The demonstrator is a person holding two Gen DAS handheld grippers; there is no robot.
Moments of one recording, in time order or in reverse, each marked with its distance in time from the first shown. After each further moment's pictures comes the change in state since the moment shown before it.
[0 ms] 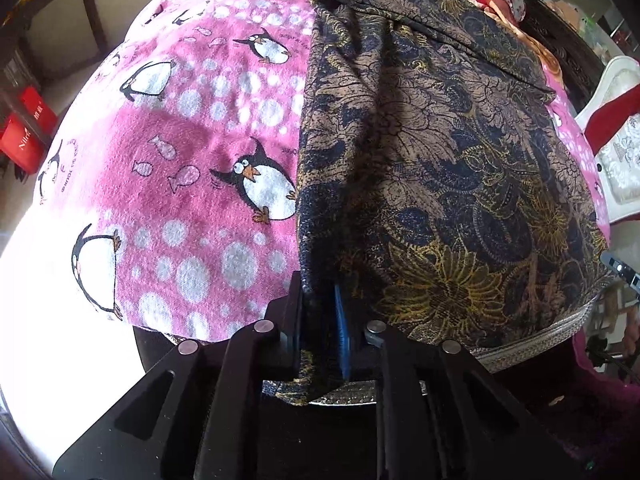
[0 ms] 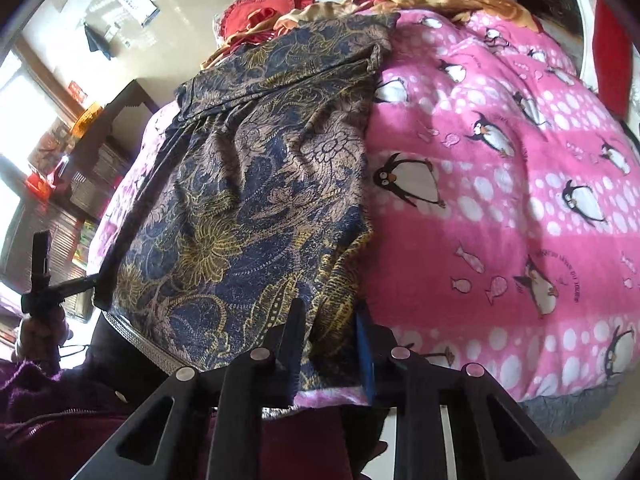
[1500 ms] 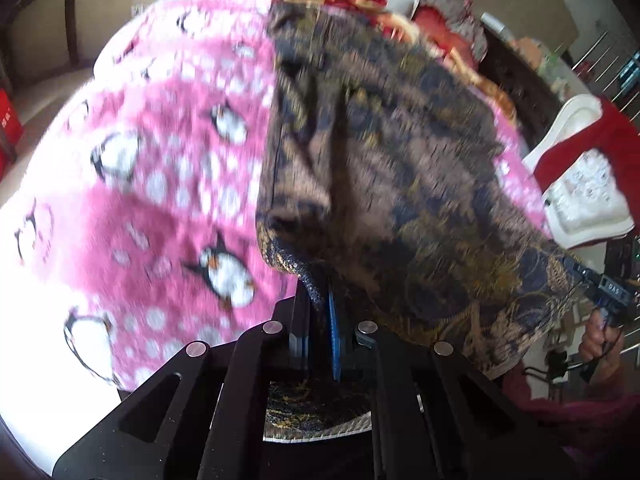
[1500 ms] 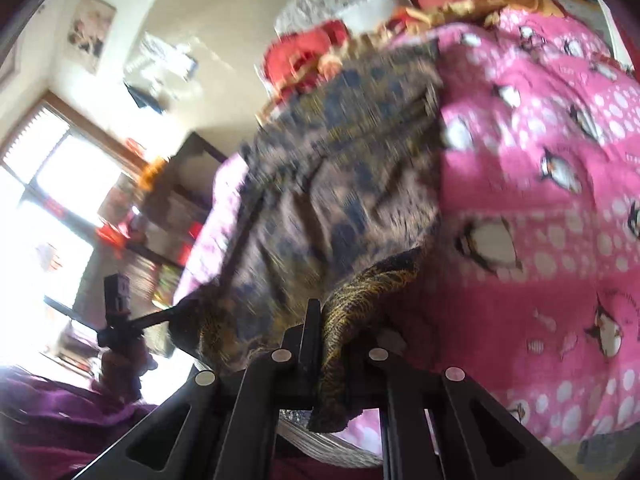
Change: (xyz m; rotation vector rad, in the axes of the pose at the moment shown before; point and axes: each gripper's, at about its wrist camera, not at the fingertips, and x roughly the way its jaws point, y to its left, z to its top) left arm -0.042 0.005 0.043 -0.025 -0.148 -0.218; right arm -0.022 0.008 0.034 0.094 -0.130 0.326
